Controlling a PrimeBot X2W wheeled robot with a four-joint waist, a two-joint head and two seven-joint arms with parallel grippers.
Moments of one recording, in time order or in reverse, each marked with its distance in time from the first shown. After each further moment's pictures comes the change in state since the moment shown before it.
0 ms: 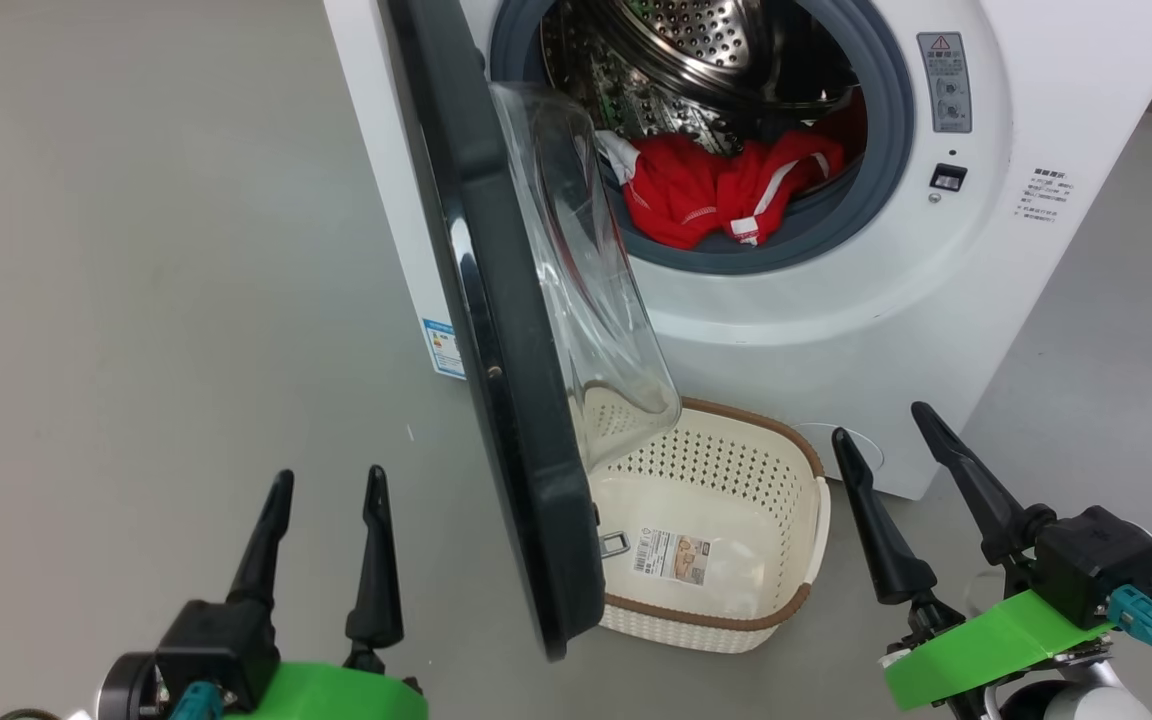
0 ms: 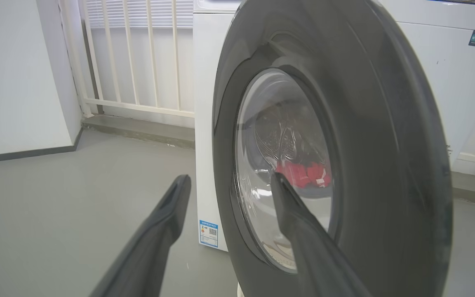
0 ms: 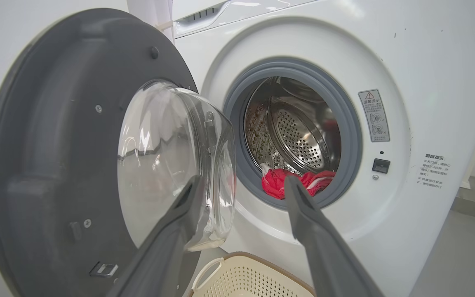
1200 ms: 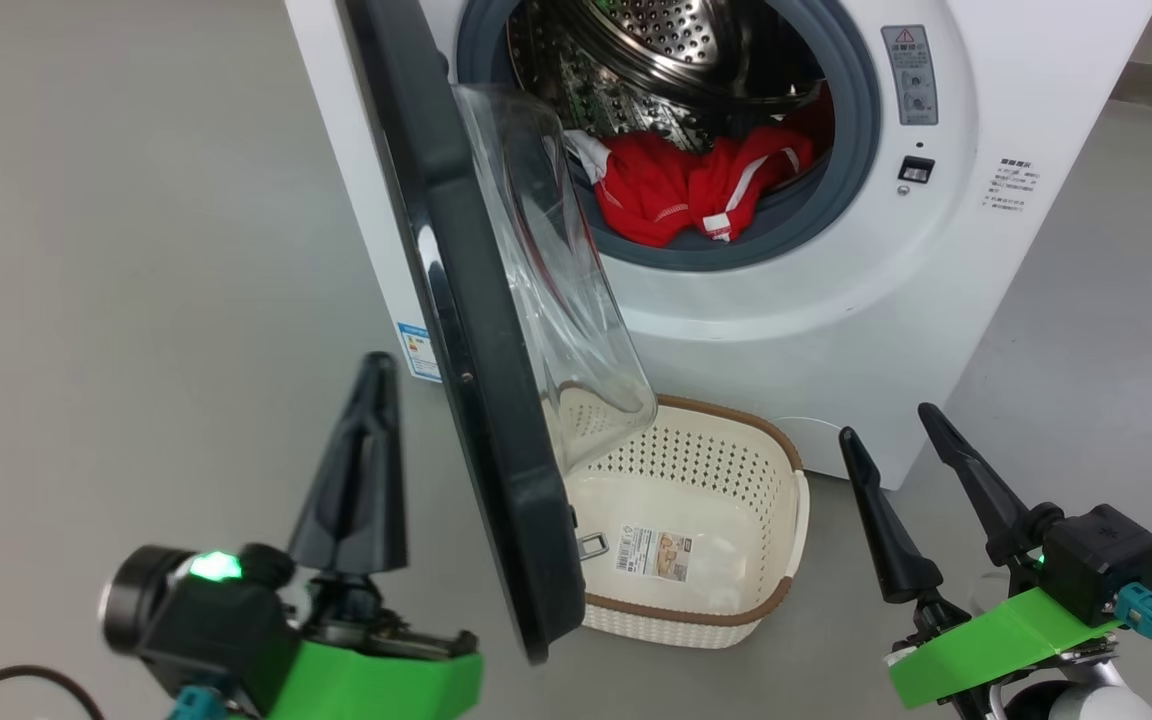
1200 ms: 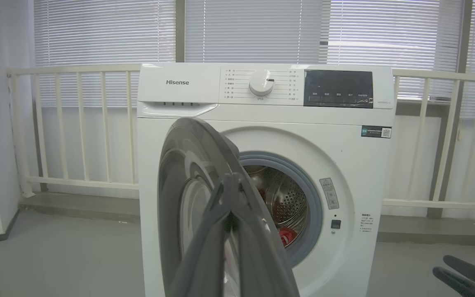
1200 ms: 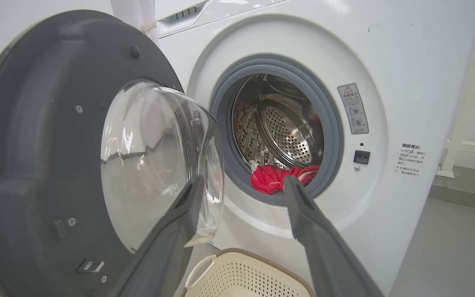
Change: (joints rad) left arm -0.127 0.010 -0.057 -0.217 0.076 0.002 0.013; right arm 0.001 0.001 -0.010 0.007 0.018 0.000 0.001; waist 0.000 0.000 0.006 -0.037
